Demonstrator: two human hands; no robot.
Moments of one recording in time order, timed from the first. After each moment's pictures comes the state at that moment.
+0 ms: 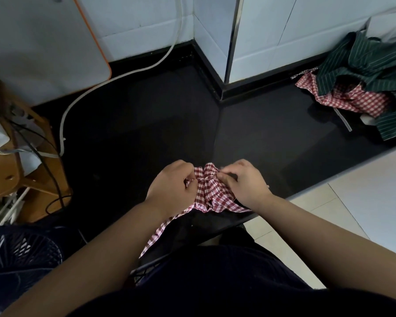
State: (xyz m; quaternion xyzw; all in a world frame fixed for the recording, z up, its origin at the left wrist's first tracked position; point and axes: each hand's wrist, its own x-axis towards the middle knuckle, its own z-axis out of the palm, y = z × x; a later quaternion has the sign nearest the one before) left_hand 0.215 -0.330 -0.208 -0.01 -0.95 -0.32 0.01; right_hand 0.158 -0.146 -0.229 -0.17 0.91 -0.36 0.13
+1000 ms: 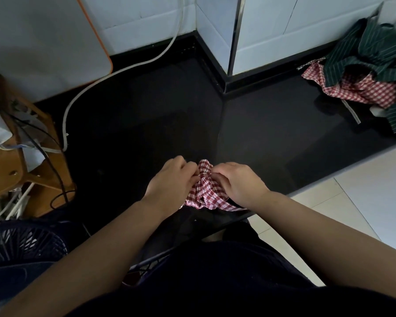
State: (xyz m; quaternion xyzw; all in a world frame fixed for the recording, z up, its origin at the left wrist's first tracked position) left_hand 0.221 -0.336 -0.207 -0.04 -0.98 -0.21 -0.04; right_hand 0.166 -0.157 -0.222 -0.33 0.89 -0.31 0.10
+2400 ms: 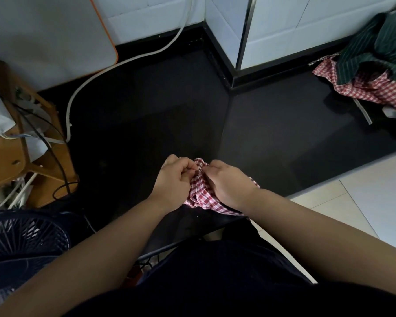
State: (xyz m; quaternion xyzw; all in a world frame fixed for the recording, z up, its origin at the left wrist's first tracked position) left_hand 0.222 -0.332 -0.215 0.16 -0.87 -0.47 -0.06; right_hand 0.169 -0.183 -0.226 -0.38 0.89 -0.21 0.15
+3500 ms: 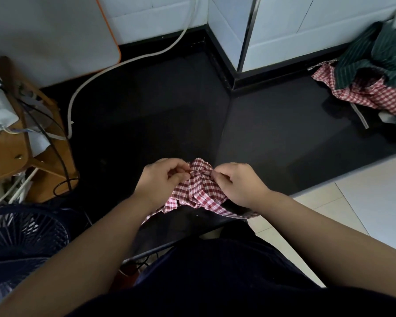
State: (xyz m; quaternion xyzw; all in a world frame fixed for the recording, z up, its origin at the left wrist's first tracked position) left_hand 0.235 -0.357 -0.210 0.14 -0.87 -0.46 -0.05; right_hand 0.173 -0.168 -0.218 -0.29 0.88 -0.35 0.17
